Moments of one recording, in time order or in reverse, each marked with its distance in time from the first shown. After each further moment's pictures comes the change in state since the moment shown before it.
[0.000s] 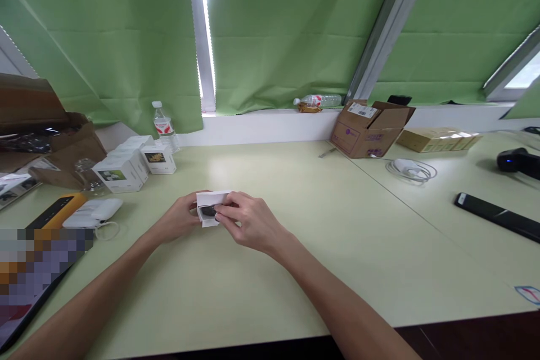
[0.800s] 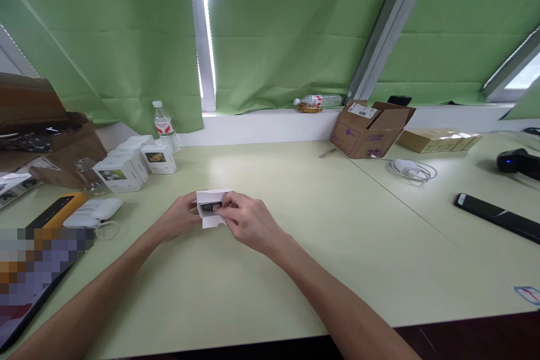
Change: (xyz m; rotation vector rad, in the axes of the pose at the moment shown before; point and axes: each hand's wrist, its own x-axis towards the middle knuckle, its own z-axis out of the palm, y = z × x) left_hand 0.002 -0.003 -0.001 0.002 0.012 -0.024; right_hand -0.004 0.004 0.009 -0.046 0.011 0.021
